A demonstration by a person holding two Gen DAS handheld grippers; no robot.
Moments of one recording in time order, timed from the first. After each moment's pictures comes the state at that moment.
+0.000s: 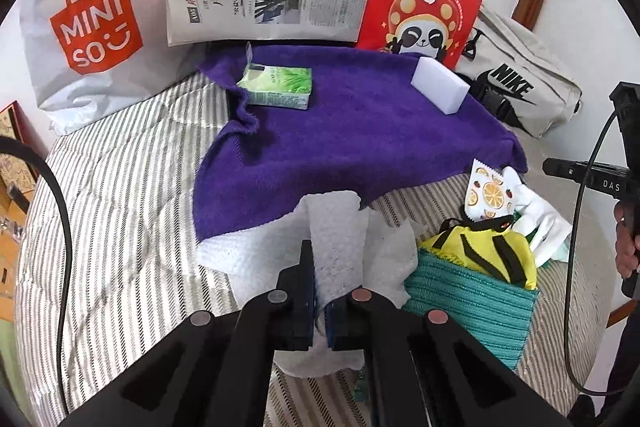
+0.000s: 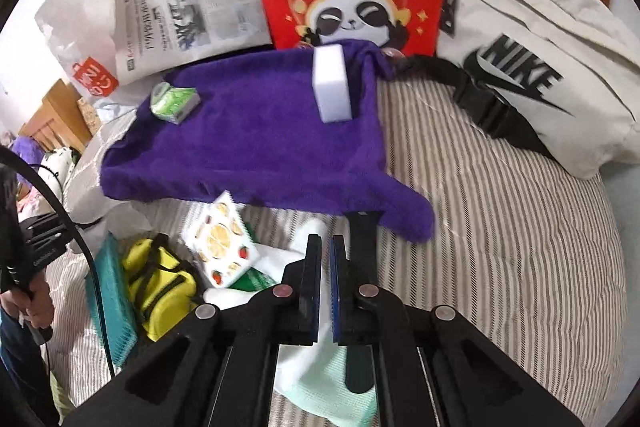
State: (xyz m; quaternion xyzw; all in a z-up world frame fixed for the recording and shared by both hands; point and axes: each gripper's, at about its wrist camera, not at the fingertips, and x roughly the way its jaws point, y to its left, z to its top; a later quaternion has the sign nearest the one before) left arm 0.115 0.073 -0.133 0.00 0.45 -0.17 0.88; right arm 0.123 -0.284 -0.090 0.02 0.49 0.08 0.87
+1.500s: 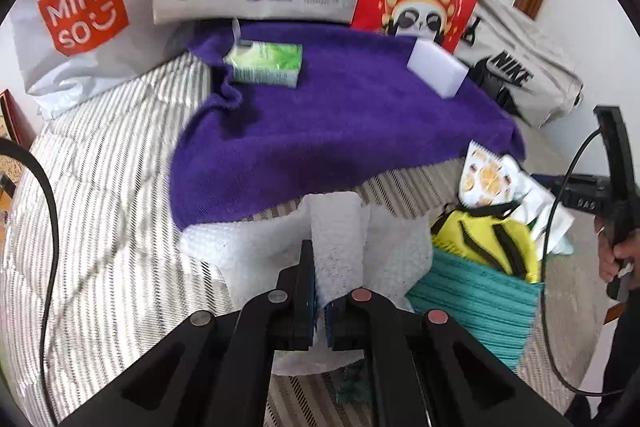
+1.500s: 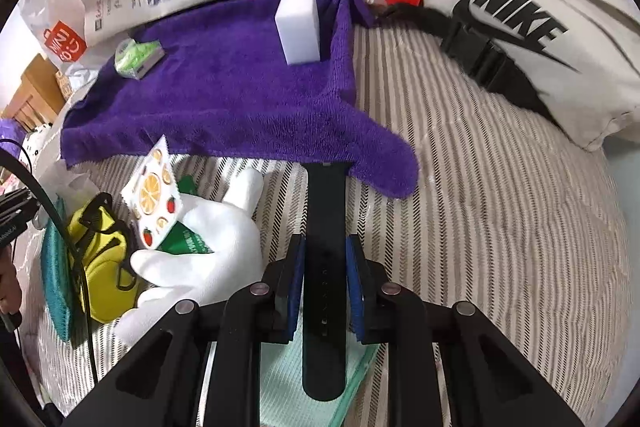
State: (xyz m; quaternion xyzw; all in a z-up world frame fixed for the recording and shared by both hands) left arm 0.117 0.065 -0.145 -0.01 0.47 -0.18 0.87; right arm 0.122 -0.293 -0.132 -0.01 0.52 0.06 0.85
